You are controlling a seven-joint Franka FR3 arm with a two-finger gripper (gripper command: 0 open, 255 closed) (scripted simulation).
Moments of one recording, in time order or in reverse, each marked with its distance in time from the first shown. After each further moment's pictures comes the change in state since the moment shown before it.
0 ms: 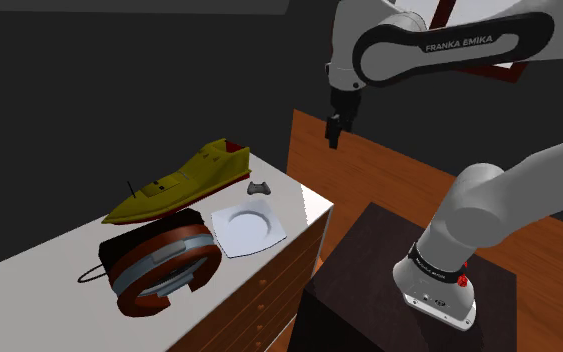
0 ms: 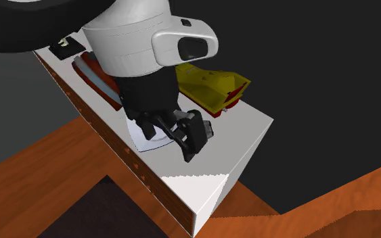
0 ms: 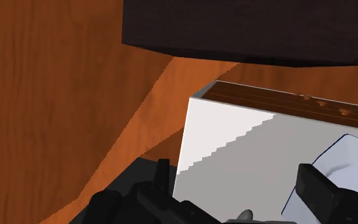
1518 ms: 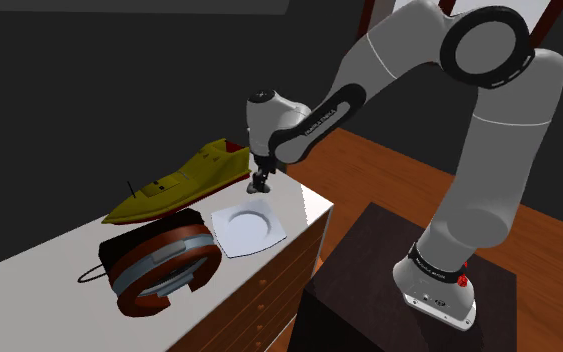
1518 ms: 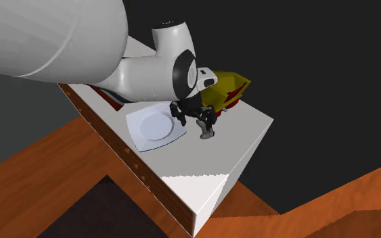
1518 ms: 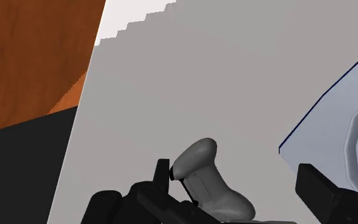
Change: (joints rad) arm 0.034 0.837 0.077 0.260 -0.254 0.606 0.163
